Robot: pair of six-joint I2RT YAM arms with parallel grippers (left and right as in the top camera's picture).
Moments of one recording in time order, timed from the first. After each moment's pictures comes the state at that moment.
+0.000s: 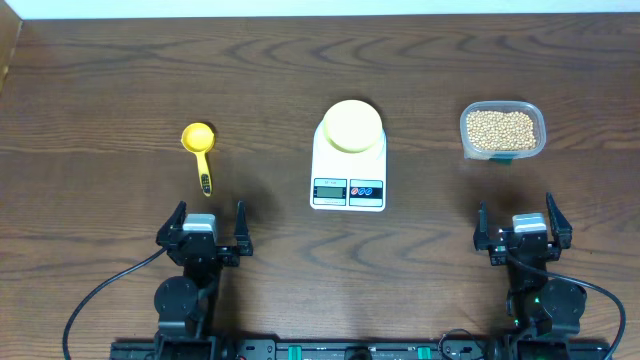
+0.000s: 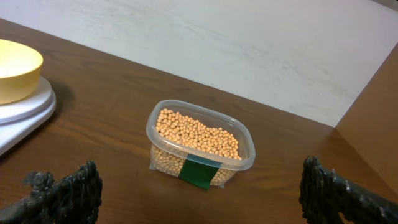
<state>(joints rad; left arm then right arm) -0.04 0.01 0.04 -0.15 -0.01 0.01 -0.05 0.01 0.01 -0.07 -0.05 -0.31</state>
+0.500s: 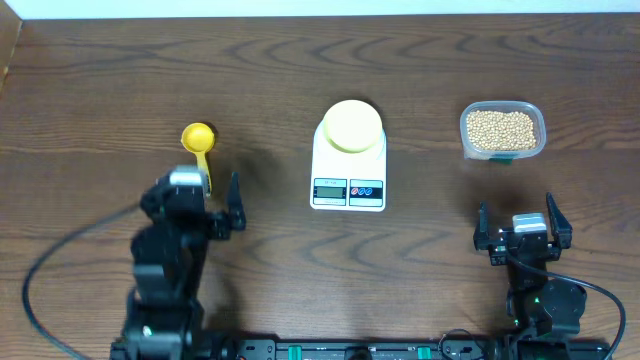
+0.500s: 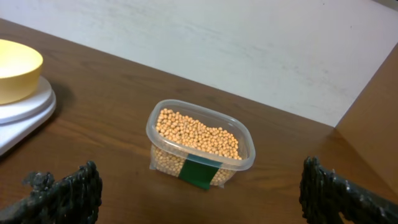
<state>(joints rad) -0.04 0.54 0.50 -0.27 0.00 0.01 -0.05 0.01 0.01 -0.07 -0.05 -0.31</state>
